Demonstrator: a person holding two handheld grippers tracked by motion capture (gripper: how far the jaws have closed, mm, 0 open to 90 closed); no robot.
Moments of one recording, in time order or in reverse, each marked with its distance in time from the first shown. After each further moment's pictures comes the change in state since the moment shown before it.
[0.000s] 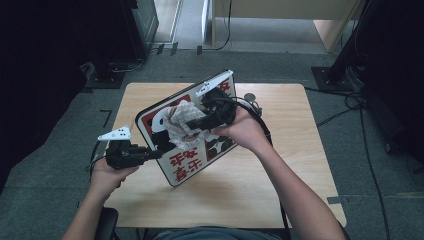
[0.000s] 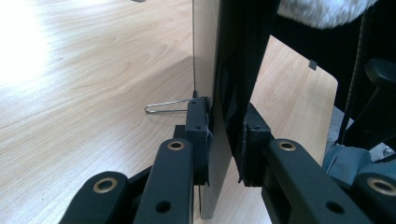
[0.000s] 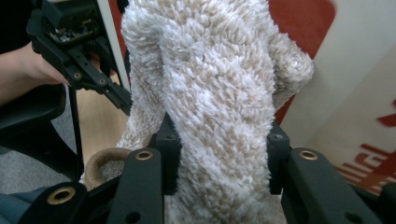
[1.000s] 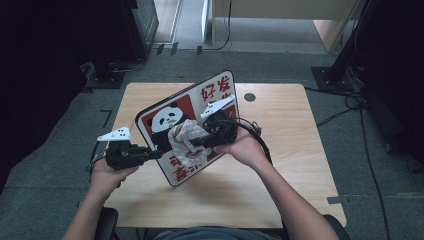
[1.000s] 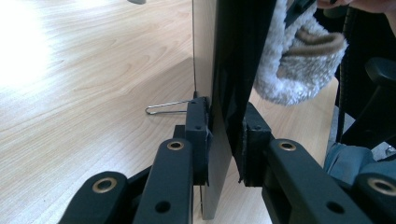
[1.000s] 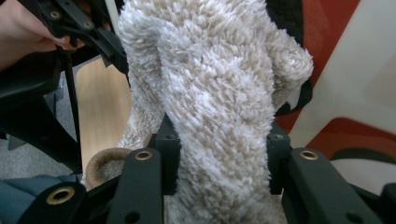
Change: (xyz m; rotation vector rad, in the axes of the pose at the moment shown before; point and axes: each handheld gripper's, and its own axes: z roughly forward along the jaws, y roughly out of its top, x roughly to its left) left arm 0.000 -0.001 -0.001 -0.004 0.001 0.012; right arm -0.001 -0.052 0.031 -0.004 0.038 0.019
